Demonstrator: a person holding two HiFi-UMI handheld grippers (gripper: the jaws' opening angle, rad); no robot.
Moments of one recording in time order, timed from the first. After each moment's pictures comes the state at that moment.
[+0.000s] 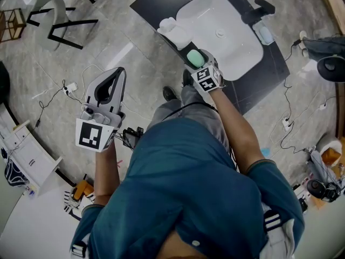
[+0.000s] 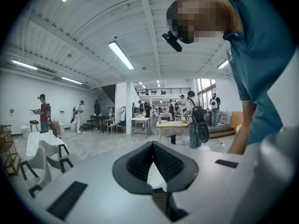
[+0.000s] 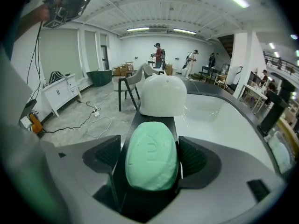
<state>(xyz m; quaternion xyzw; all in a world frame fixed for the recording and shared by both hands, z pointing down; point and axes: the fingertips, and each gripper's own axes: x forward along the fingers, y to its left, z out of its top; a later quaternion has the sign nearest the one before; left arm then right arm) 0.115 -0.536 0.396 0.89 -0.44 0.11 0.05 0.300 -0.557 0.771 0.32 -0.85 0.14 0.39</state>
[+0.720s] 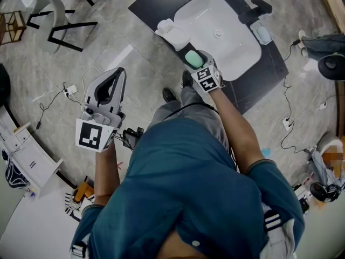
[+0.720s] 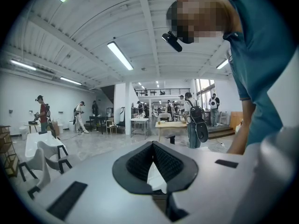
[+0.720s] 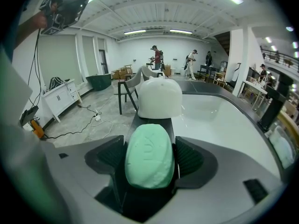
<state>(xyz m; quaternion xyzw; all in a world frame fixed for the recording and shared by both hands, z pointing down) 0.122 -0.536 0.391 0.89 -0.43 0.10 0.04 0.303 -0.558 0.764 0.32 -0.86 0.16 0.37</state>
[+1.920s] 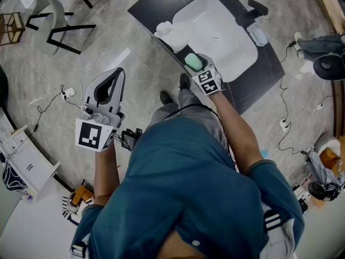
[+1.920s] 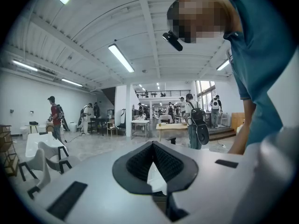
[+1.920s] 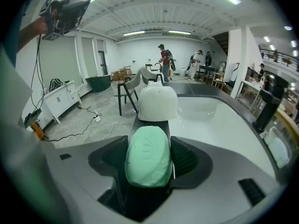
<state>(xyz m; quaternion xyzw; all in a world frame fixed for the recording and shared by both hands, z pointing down) 0.119 -0.535 0.387 0.89 -0.44 0.09 0.04 0.313 -0.555 0.748 0.33 -0.86 0.16 0.37</state>
